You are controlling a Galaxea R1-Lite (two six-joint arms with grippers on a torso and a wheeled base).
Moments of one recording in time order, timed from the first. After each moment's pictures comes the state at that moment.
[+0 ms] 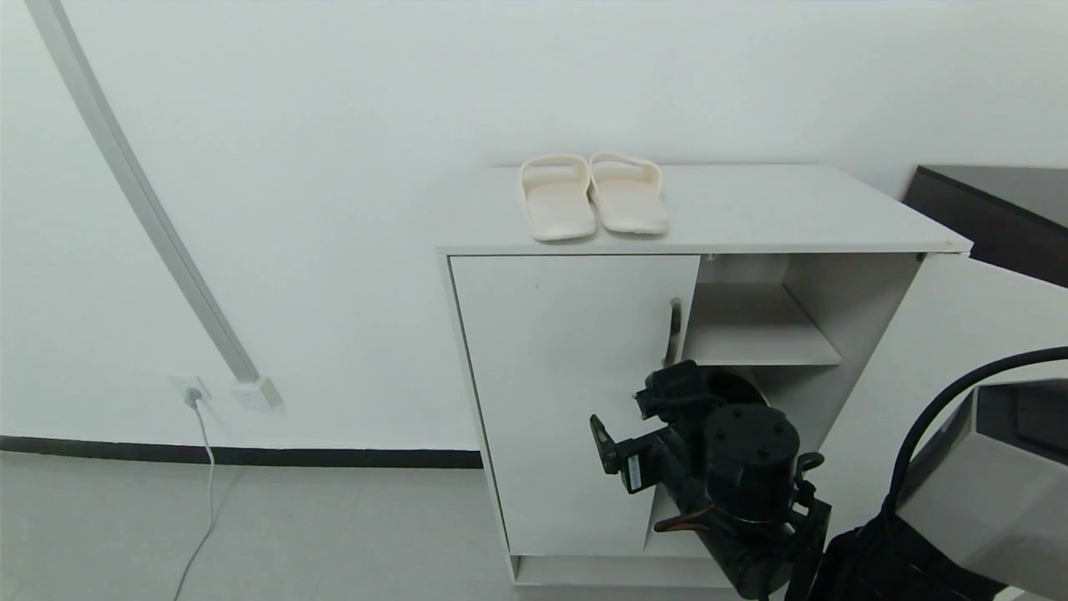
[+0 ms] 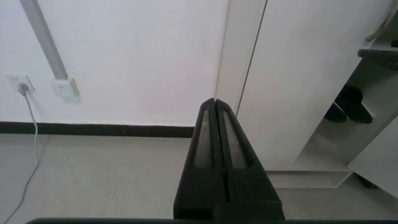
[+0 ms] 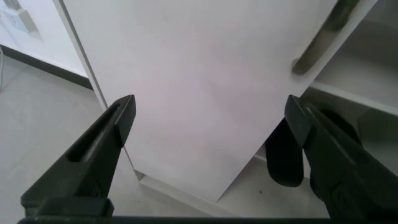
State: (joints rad) left arm 0.00 0.00 0.00 0.00 -0.01 -0.07; right arm 0.85 2.08 -0.68 -1.31 -0.50 -0.04
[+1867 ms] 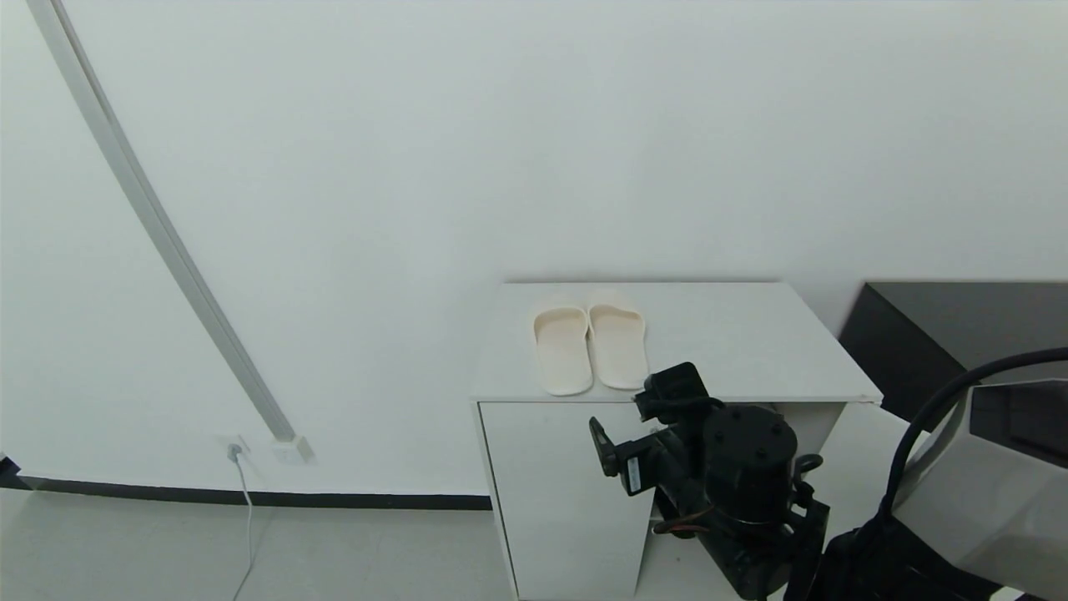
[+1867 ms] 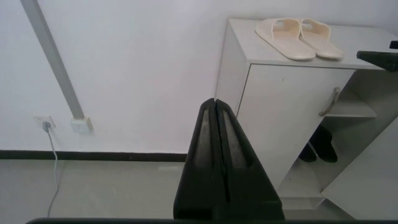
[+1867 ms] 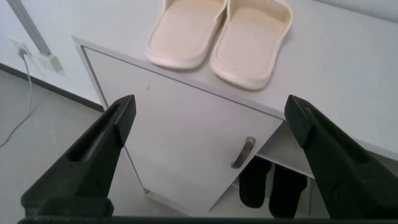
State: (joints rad) left arm 0.00 0.00 0.00 0.00 -0.01 -0.06; right arm 0.85 2.09 -0.68 -1.31 -0.50 -0.04
